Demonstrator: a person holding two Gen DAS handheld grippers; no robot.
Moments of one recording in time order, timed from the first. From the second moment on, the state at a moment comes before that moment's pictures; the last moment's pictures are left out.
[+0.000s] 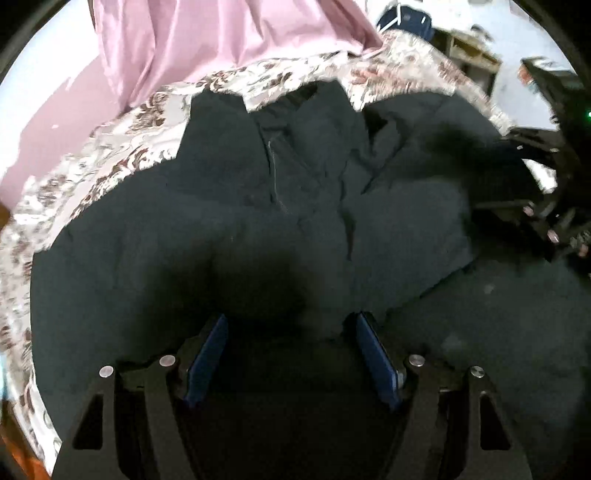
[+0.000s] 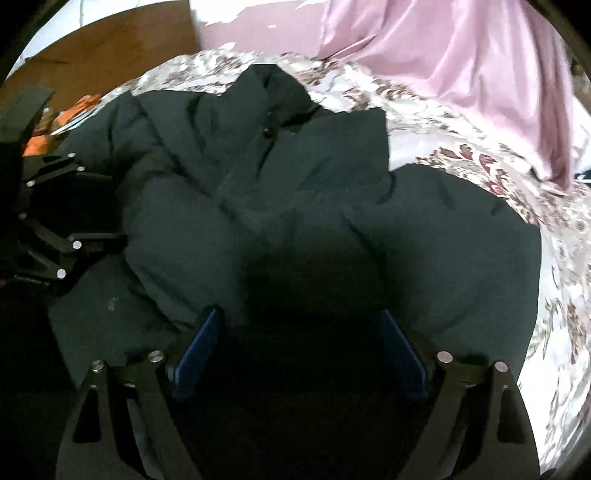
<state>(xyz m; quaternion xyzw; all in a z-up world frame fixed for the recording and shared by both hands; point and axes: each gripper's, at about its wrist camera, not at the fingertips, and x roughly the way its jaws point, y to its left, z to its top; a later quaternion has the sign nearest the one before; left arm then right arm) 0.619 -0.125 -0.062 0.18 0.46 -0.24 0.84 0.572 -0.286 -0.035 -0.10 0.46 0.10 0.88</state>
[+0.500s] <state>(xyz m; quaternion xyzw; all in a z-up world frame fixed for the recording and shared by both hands) 0.781 -0.103 -0.007 -0.02 0.42 -0.19 0.89 0.710 -0.328 0.004 0.17 0.40 0.03 0.90</state>
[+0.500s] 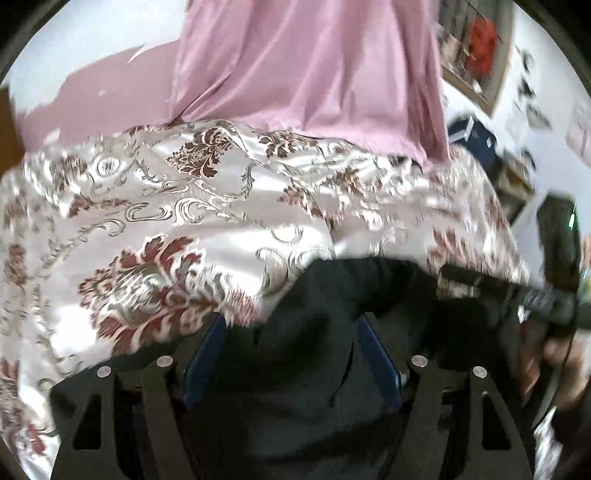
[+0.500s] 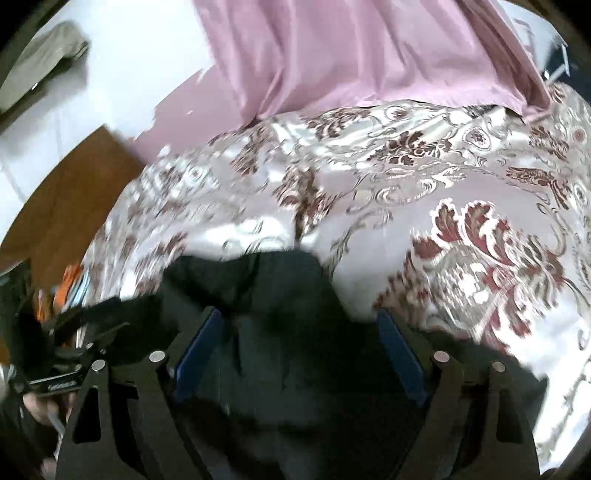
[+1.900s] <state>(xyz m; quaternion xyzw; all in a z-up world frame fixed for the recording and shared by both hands) 0.693 -0.025 -0.011 -0.16 0.42 -0.28 0.85 0.602 -0.333 0.028 0.09 0.36 0.11 0.92</state>
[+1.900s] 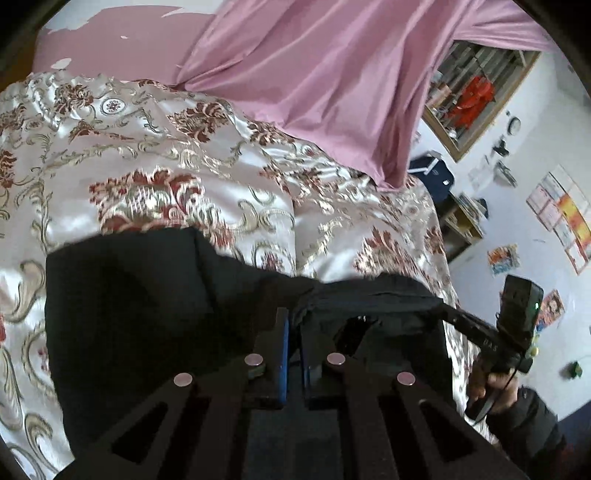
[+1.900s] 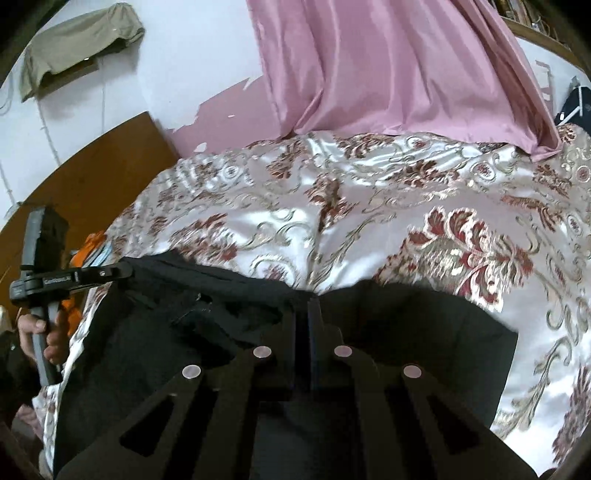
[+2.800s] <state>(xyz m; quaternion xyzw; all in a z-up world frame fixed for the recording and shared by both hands) 0.643 -0.025 -0.012 -0.05 0.41 -0.32 0.86 0.619 -0.304 -0.006 0.11 0.46 0.16 0.86</state>
